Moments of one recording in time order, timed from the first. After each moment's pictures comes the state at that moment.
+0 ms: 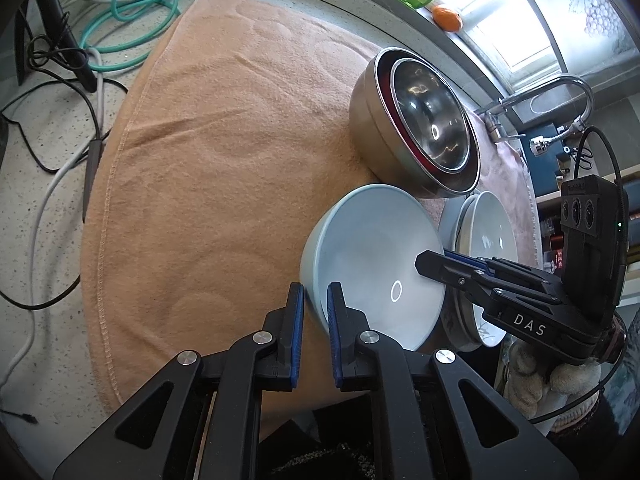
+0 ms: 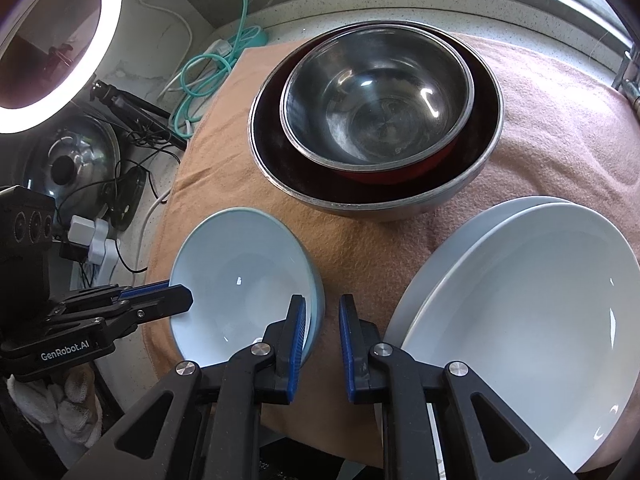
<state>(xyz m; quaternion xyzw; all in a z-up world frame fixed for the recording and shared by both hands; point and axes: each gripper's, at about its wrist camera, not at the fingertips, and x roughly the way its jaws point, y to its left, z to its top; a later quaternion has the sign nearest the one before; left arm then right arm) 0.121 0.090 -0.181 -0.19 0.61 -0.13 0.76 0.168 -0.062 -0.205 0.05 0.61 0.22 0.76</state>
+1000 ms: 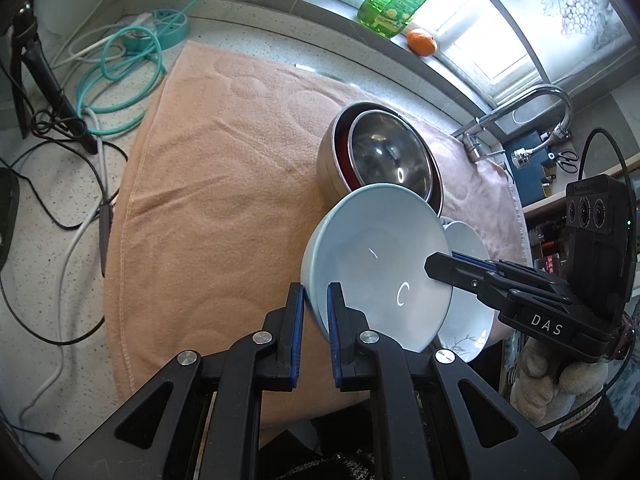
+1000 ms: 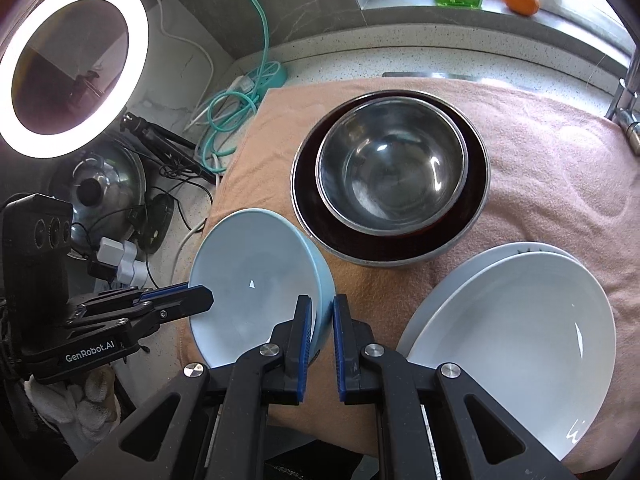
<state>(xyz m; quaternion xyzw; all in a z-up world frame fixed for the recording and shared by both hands) 0.131 0.094 -0.136 -0.17 0.58 -0.14 0.79 0.172 -0.068 -0.153 0.07 0.58 0.24 0.78</state>
